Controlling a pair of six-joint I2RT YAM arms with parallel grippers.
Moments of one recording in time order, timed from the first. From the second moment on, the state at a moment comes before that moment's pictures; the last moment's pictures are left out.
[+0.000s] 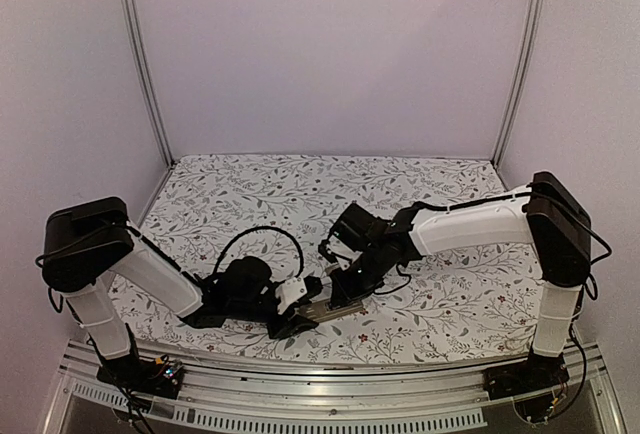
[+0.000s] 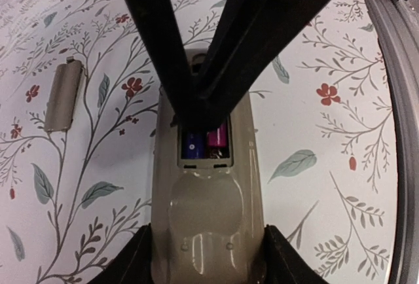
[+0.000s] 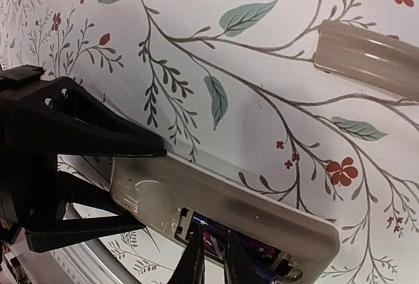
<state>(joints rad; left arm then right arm) -1.02 1.76 0.49 0.63 0.17 0.17 1.02 1.93 1.27 -0.48 -0.24 0.48</state>
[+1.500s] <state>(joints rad) -1.02 1.77 0.49 0.64 0.17 0.17 0.99 1.92 1.32 -0.67 -0.19 0.55</state>
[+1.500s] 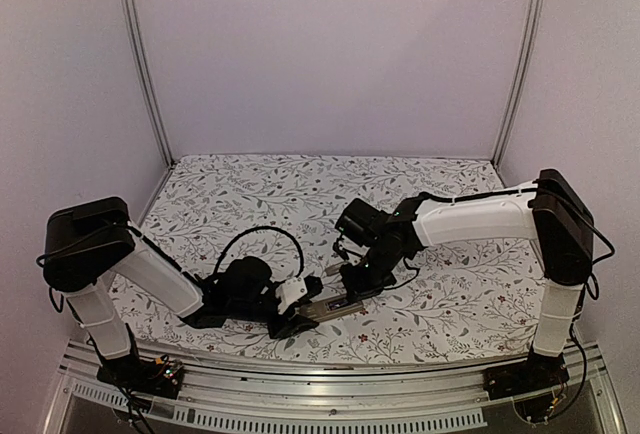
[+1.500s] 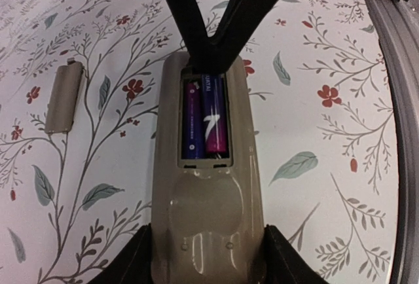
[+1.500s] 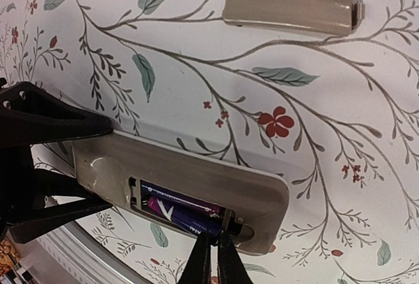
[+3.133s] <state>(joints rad) -1.02 1.77 0.48 0.68 0.17 0.18 0.94 2.02 1.41 -0.76 -0.36 0.30</state>
